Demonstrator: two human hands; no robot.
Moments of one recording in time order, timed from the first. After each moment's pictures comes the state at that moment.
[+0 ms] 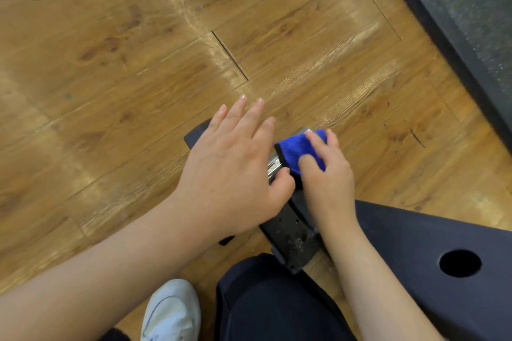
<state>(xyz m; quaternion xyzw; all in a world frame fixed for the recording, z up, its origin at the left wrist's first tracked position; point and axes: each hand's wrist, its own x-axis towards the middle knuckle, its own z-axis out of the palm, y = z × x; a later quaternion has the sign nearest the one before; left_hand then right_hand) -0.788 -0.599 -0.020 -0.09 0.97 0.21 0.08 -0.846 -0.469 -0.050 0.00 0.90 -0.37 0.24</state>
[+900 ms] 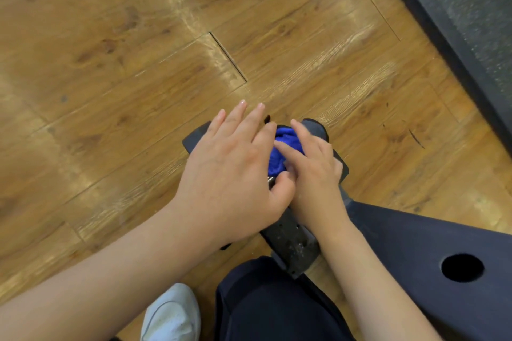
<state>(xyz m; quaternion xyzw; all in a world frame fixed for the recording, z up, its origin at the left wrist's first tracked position) -0.789 -0.599 -0.021 -0.10 0.97 0.22 0.07 -0.845 -0.463 -0.083 -0.27 0.94 -0.19 0.09</state>
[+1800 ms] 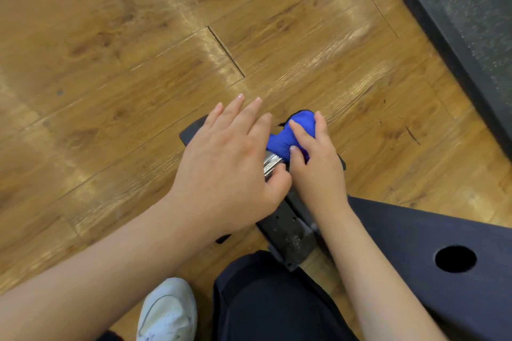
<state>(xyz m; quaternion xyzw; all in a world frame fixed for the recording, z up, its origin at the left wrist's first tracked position) -0.787 -0.598 -0.023 -0.11 0.97 0.22 0.07 -0.858 -0.467 -0.075 -0.18 0.94 -0.22 0.16</state>
